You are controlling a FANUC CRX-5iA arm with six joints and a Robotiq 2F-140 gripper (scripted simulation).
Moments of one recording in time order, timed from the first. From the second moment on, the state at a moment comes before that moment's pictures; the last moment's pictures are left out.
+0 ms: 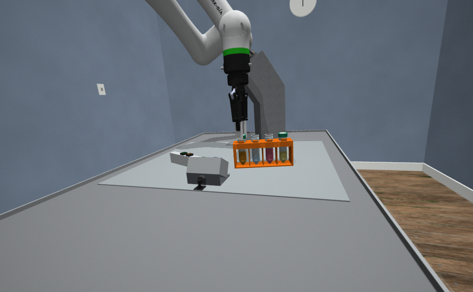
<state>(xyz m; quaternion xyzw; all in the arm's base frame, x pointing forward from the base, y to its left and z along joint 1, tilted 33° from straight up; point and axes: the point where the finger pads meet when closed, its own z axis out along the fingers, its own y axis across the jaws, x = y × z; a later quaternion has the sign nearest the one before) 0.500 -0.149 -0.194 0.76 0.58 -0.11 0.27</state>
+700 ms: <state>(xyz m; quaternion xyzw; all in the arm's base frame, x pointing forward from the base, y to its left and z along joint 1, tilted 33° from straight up) 0.499 -0.149 -0.194 0.47 0.84 -0.20 0.21</state>
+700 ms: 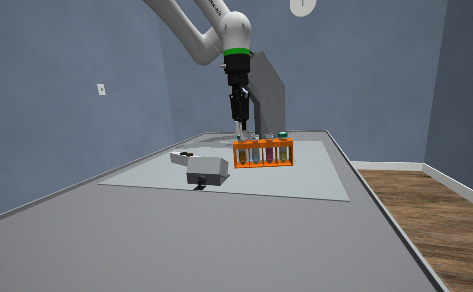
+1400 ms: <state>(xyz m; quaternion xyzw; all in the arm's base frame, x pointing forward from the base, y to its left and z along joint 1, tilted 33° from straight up) 0.500 -0.149 -0.193 0.51 0.81 -0.19 0.20</state>
